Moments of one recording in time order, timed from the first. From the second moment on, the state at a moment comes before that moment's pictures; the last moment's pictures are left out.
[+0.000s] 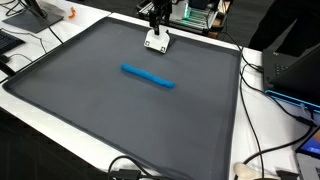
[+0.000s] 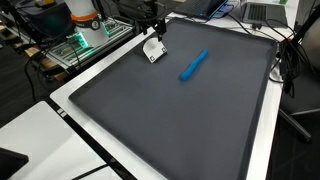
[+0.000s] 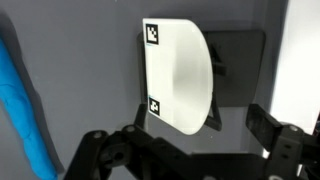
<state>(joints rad) 0.23 -0.16 -0.07 -2.75 0.10 2.61 -1.45</state>
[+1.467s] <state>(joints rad) 0.15 -0.08 -0.01 -2.73 0.04 2.72 -1.49</state>
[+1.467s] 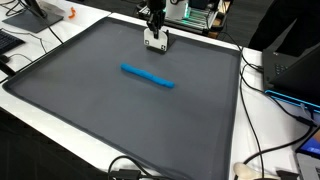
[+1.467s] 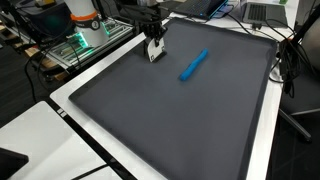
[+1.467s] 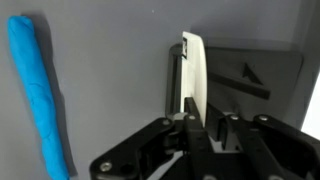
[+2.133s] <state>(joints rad) 0.16 -0.25 0.04 -2.54 0.02 2.40 -1.40</state>
